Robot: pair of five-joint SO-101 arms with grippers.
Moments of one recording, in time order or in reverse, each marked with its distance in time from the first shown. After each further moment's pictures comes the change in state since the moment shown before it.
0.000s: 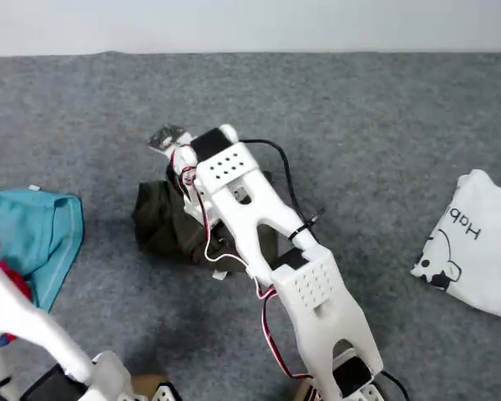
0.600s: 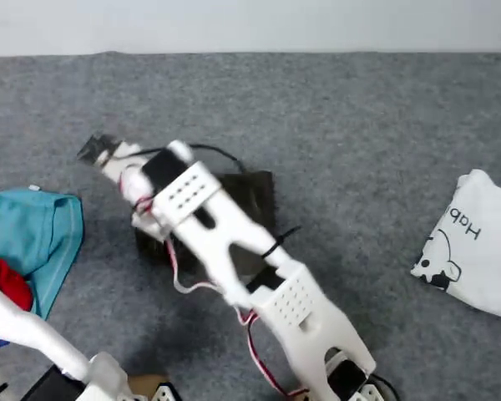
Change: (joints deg) left arm -4.7 0.0 -1.1 0.4 0.0; right arm -8.1 -1.1 -13.9 0.6 0.4
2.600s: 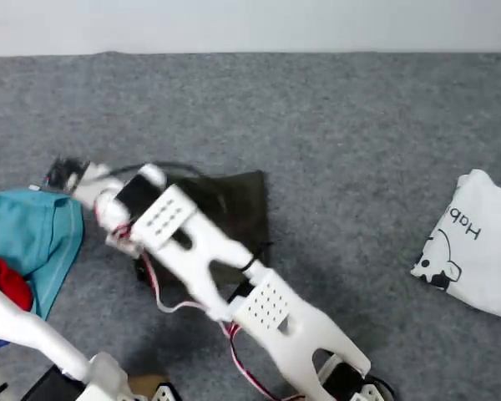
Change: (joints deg) left arm 0.0 0.0 0.0 0.0 0.0; right arm -6.8 11.0 -20.0 0.3 0.0
